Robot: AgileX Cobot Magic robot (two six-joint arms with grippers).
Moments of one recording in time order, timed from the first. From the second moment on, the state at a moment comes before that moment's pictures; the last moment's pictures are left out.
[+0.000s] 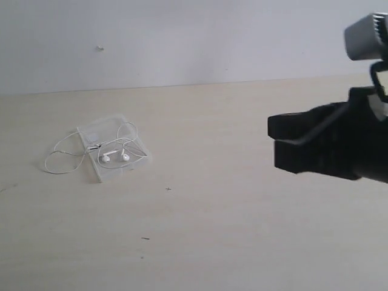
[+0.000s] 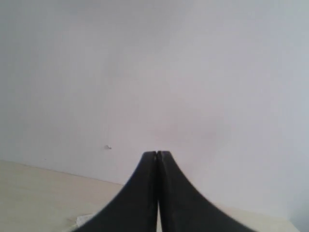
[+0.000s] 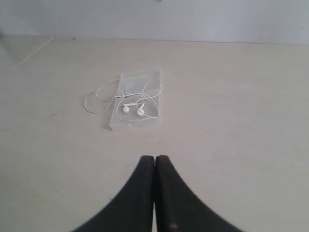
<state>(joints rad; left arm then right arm) 0.01 0.19 -0.67 -0.04 0.48 -0.40 0.69 0.93 -0.53 -0.18 0.10 0.49</state>
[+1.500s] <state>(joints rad) 0.01 0.00 -0.39 -0.12 0.45 -0.15 0.69 0.47 -0.35 -0.18 0.32 0.49</state>
